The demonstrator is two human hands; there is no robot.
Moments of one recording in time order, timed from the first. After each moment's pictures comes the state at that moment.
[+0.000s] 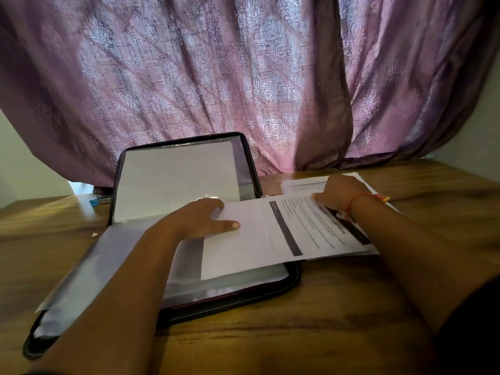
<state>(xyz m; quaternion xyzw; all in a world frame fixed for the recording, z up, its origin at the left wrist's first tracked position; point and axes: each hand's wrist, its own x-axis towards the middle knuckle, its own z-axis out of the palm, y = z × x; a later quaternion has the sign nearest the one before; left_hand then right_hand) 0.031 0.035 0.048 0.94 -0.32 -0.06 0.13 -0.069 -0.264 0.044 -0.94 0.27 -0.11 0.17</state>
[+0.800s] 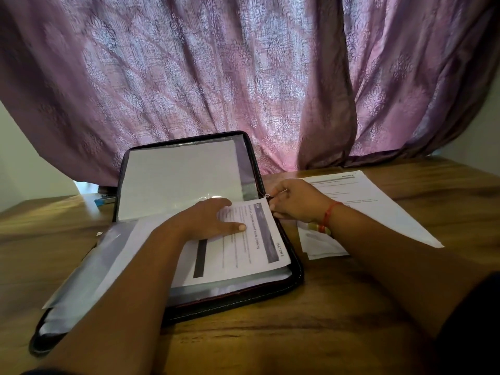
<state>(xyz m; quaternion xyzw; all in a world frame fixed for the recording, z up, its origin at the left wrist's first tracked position) 0.035 0.031 0.040 0.92 -0.34 -0.07 0.17 -0.053 -0.186 0.035 -0.84 0.07 -0.11 0.52</state>
